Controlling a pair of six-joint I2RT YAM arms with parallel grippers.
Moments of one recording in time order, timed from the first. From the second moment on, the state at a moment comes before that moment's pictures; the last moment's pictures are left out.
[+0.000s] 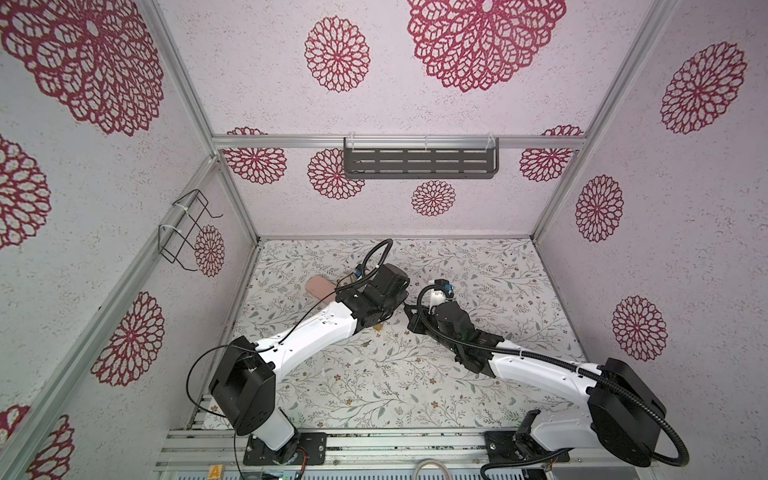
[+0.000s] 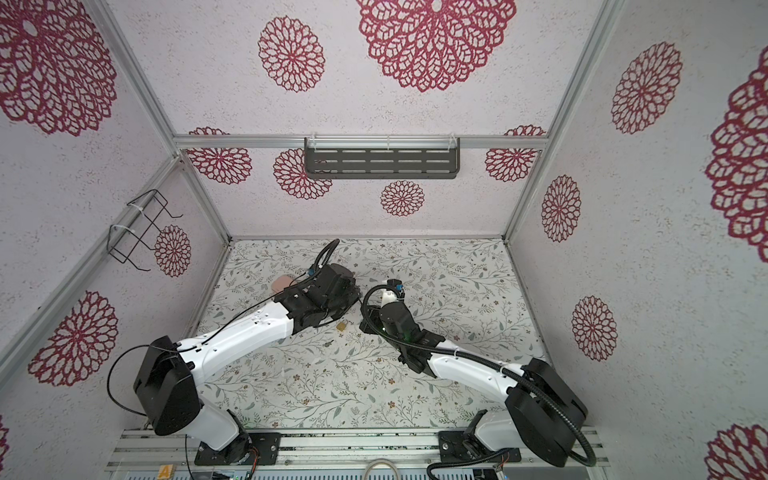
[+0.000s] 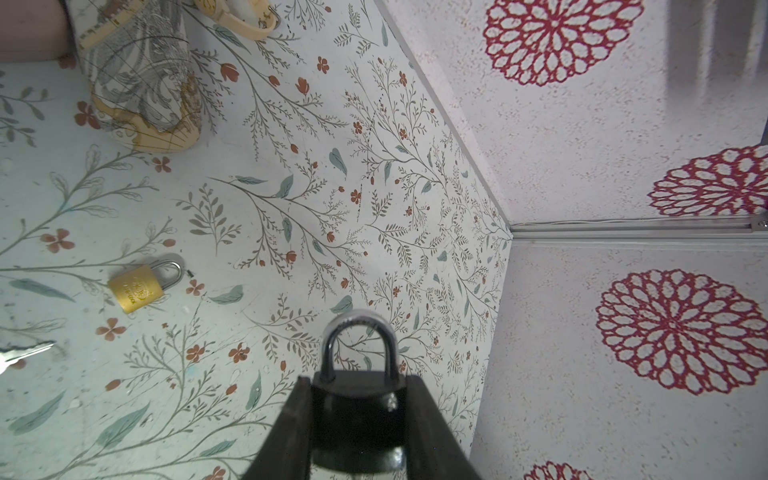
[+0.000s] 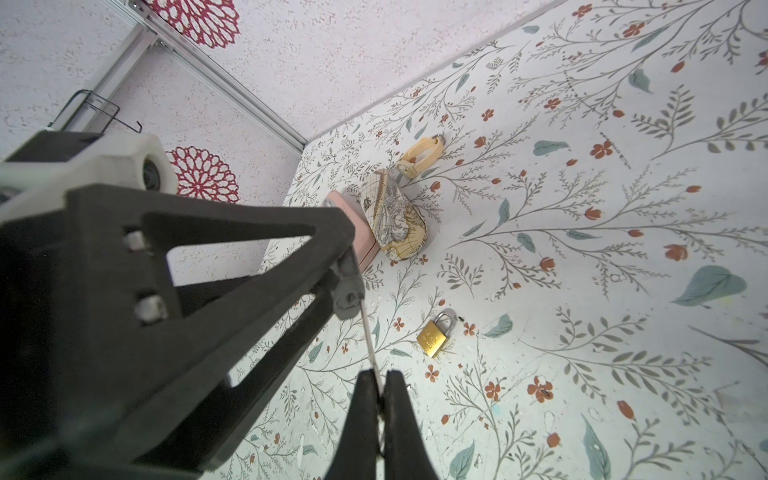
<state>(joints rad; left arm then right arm) -0.78 1.60 1.28 -0.43 -0.25 -1.38 0.86 1.34 0.74 0.23 0.16 0.85</state>
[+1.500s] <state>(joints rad) -0.79 1.60 1.30 -0.51 -0.32 -1.38 0.84 1.38 0.87 0.06 0.06 0.94</state>
